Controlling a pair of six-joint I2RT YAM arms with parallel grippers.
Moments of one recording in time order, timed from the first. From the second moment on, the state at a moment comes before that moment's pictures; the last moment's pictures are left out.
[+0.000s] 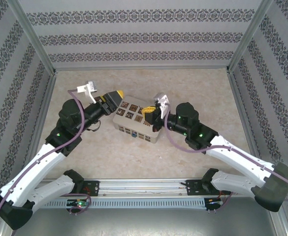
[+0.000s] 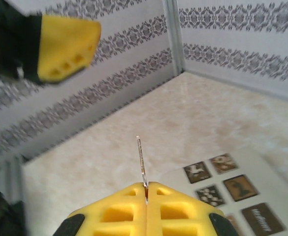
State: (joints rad) left arm -0.54 0.88 0.97 -0.13 0.12 -0.86; right arm 0.80 1.04 0.83 0.02 -0.20 0.13
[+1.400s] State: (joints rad) left arm -0.64 1.12 1.06 -0.34 0.21 -1.34; right arm 0.95 1.17 1.00 -0.17 0.15 -0.74
